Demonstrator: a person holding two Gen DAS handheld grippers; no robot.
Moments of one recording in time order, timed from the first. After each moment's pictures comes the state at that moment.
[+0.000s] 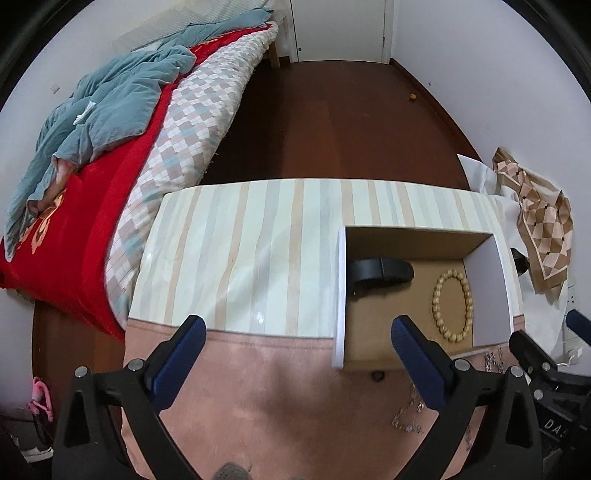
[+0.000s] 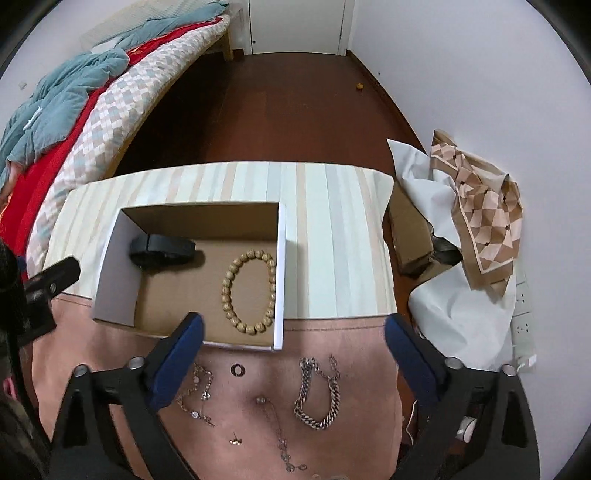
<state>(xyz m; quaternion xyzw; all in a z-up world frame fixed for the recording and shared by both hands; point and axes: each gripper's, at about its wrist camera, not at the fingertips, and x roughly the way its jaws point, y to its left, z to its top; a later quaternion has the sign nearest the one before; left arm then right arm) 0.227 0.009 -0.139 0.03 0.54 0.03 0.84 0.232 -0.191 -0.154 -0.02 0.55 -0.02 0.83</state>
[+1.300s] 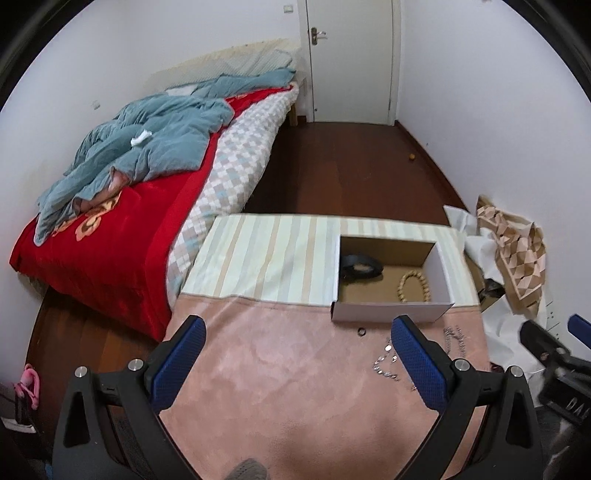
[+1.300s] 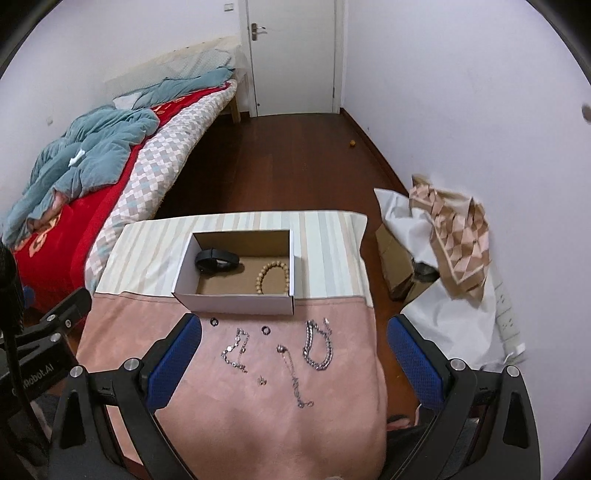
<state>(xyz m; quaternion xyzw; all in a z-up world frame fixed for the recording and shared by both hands) 0.093 0.007 -0.061 0.00 0.43 0.06 0.90 0.086 -0.192 -0.037 0.02 0.44 -0.02 0.90</state>
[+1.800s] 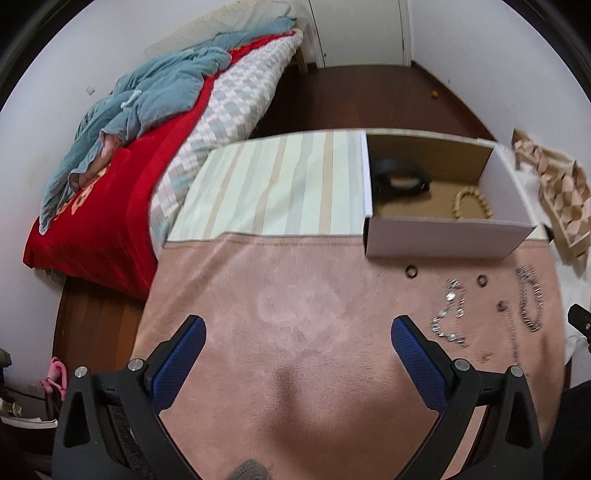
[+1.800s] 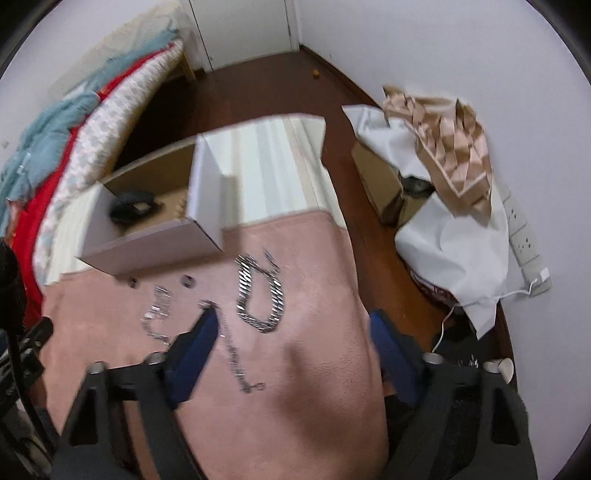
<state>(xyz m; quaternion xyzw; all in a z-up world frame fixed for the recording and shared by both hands) 0.122 -0.003 -0.177 0.06 0.52 0.10 0.85 0.112 -0.270 -0.182 0.09 0.55 -0.07 0.83</state>
